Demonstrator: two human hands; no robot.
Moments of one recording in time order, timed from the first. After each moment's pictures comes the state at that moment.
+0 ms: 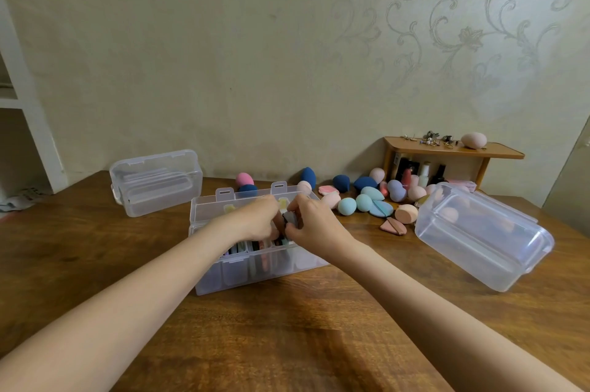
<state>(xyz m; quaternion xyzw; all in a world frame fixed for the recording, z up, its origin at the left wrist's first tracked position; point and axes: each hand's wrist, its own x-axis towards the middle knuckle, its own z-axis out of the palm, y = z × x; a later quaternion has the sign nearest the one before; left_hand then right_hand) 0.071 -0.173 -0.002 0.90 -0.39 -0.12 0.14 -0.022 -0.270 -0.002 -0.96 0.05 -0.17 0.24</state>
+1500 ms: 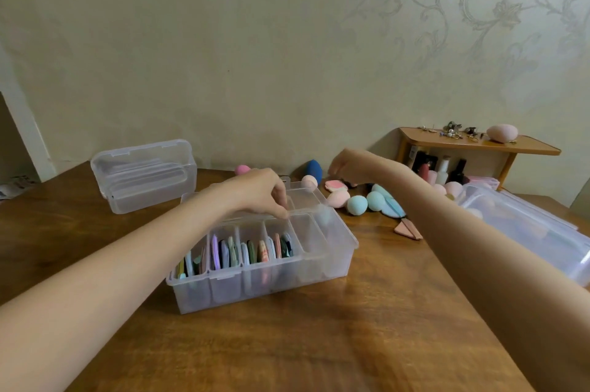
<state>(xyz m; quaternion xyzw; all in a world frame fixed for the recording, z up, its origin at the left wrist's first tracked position) 0.103 -0.183 0.030 0.88 -0.43 -0.09 0.15 0.054 -0.372 0.048 -0.98 0.18 0.02 0.10</state>
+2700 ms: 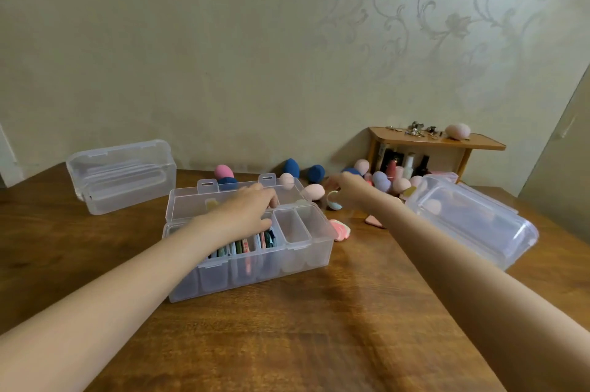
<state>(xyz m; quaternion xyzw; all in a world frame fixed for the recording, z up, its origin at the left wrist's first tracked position) 0.066 -0.183 0.000 0.88 -0.45 0.00 0.13 0.007 -0.384 0.004 -0.98 0.20 -0.03 0.09</state>
